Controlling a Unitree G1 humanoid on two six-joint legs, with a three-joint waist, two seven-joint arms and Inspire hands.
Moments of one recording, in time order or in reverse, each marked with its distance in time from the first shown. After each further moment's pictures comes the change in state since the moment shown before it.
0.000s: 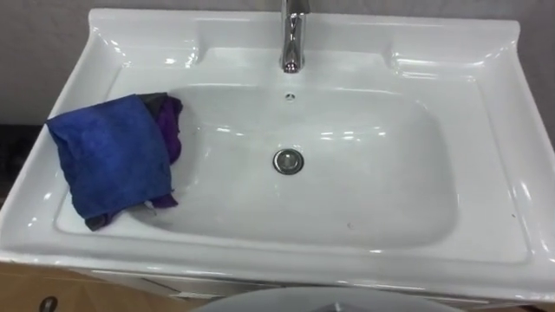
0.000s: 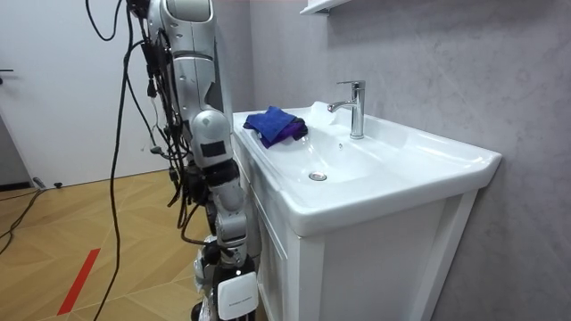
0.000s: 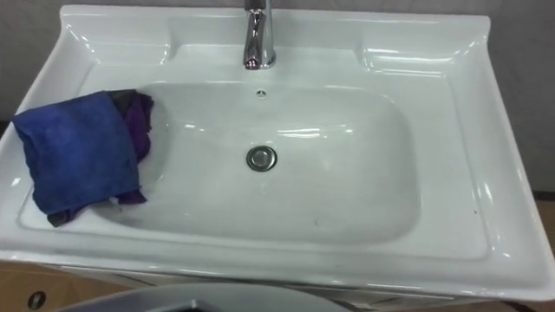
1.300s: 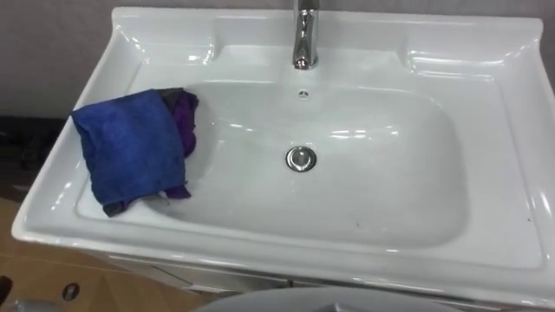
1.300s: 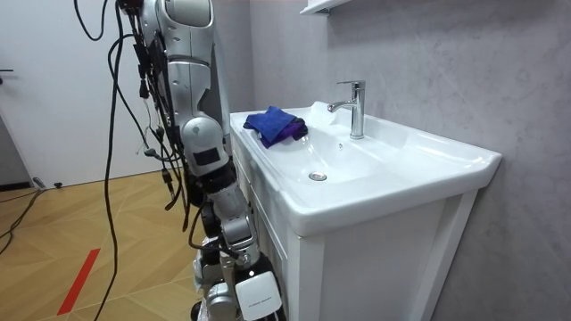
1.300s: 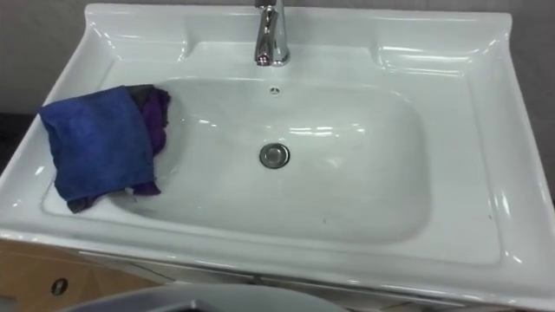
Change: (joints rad) left arm 0.097 0.025 0.376 -0.678 -0.643 -0.328 0.749; right arm 0.102 -0.004 -0.082 -0.166 0.212 -0.140 -0.186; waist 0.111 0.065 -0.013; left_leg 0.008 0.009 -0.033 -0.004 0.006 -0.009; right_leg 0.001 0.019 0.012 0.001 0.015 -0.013
